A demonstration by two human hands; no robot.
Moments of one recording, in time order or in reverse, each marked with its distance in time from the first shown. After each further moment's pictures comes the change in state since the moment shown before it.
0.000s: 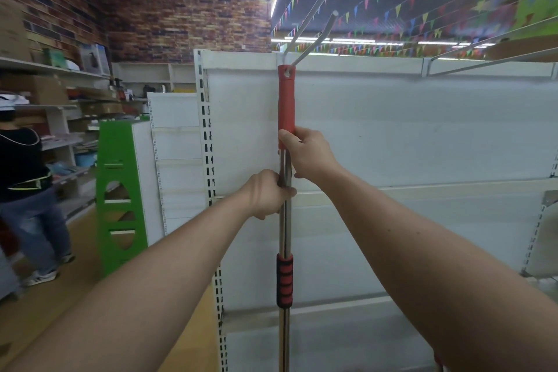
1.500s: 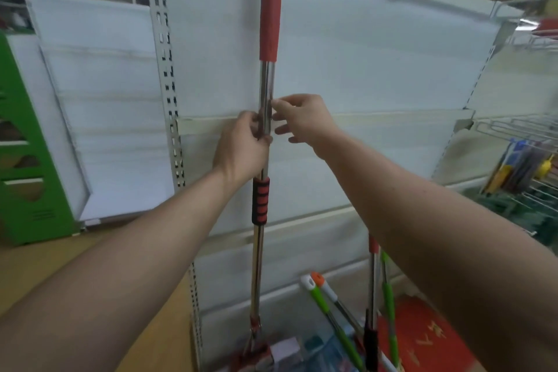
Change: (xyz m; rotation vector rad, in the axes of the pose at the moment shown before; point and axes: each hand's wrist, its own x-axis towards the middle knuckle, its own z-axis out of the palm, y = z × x) left_hand -0.018 -0.060 0.058 -0.295 0.288 0.266; right_hand -0.060 0.048 0.013 -0.136 0.061 0.270
